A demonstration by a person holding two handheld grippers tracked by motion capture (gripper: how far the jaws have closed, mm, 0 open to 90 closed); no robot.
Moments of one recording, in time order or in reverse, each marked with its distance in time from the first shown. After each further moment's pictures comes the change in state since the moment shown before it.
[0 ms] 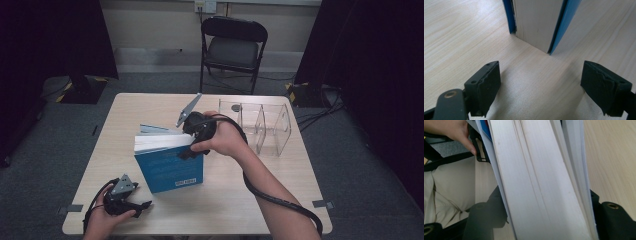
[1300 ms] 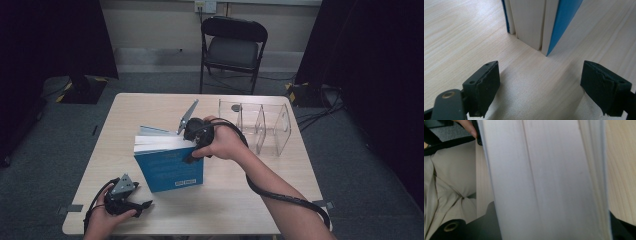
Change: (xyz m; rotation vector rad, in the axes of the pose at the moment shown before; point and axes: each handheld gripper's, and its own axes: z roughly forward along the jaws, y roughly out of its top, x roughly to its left) left arm 0.000 0.000 0.002 -0.013 -0.018 -0.010; right arm 0.004 -0.007 0.009 0.102 0.025 -0.012
